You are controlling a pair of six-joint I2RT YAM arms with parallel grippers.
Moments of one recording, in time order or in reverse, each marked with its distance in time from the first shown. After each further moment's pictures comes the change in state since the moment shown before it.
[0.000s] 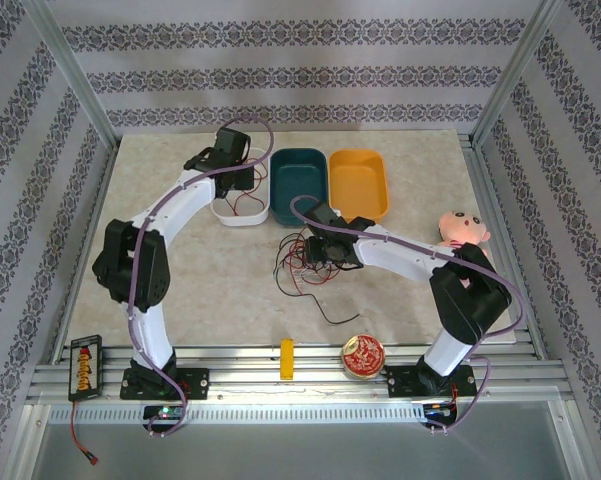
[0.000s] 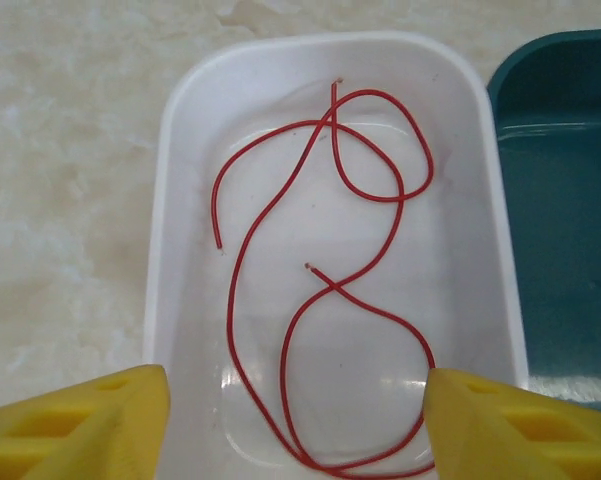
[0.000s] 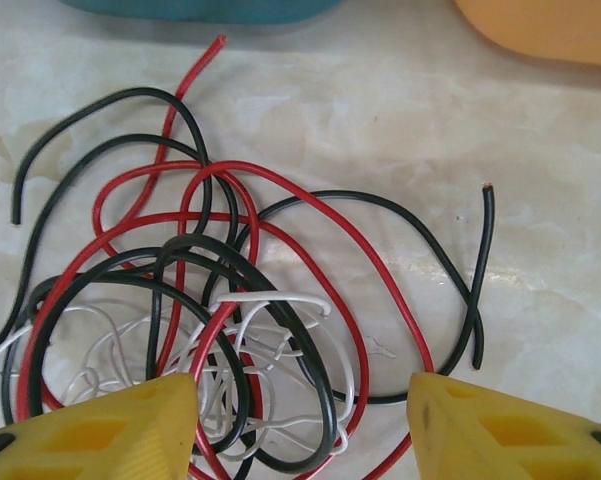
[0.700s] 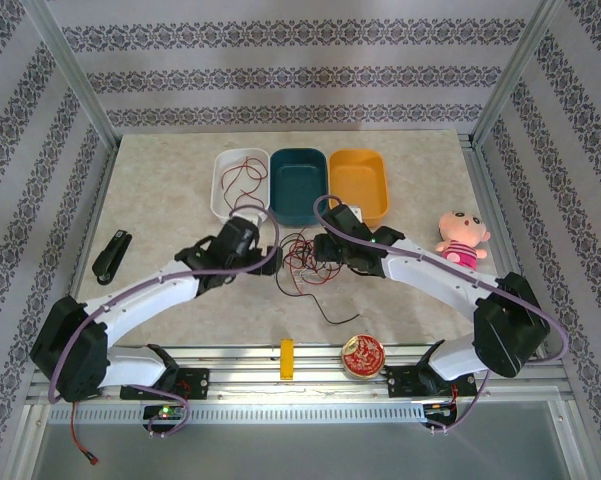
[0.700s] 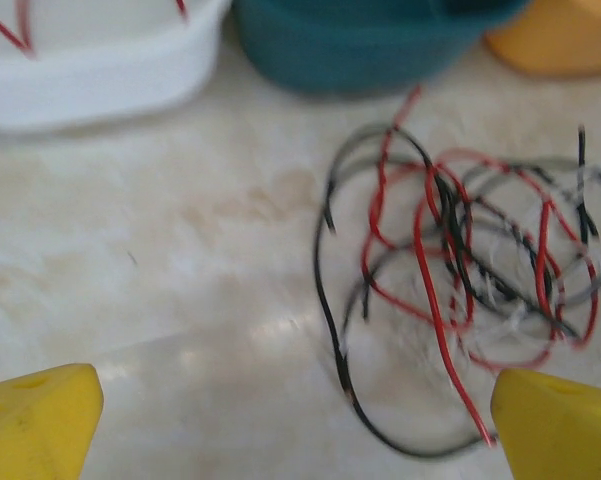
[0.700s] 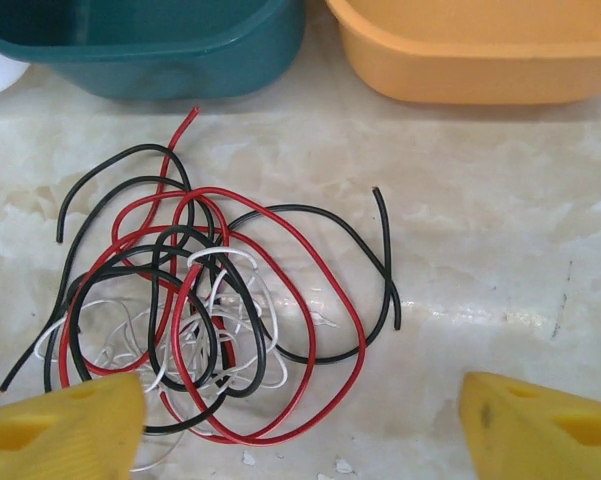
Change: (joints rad) left arm -0.372 -0.575 -0.806 0.243 0.111 -0.230; right arm -0.003 -0.242 -0.125 0.005 0.074 0.052
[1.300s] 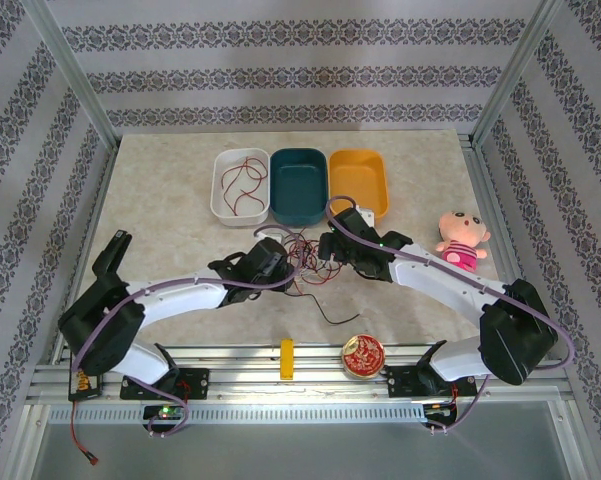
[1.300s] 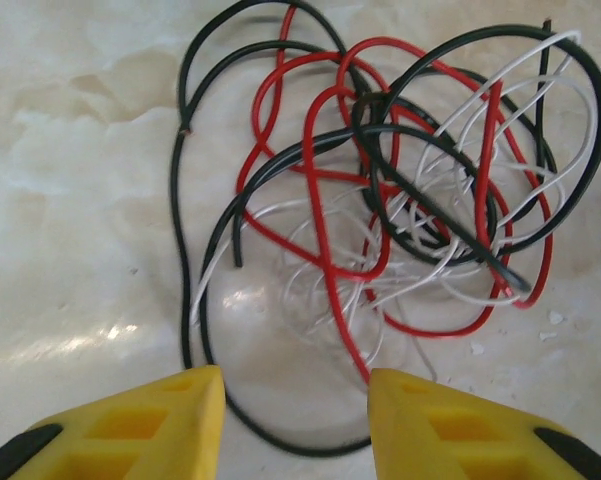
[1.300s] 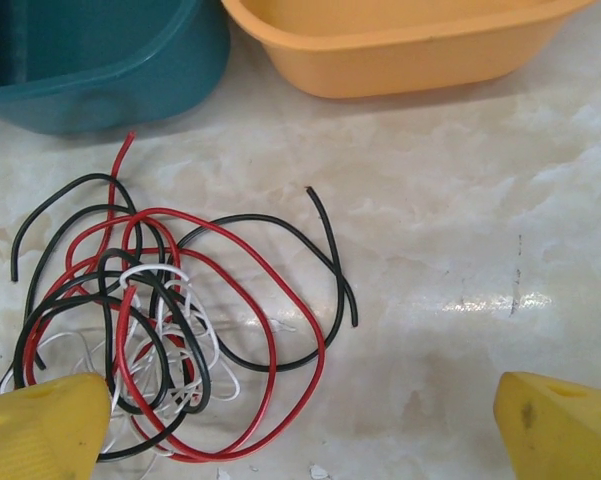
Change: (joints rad) left arm -0.132 0.207 -0.008 0.191 0.003 -0.166; right arm -0.033 -0.034 -0.059 0.019 0.035 0.096
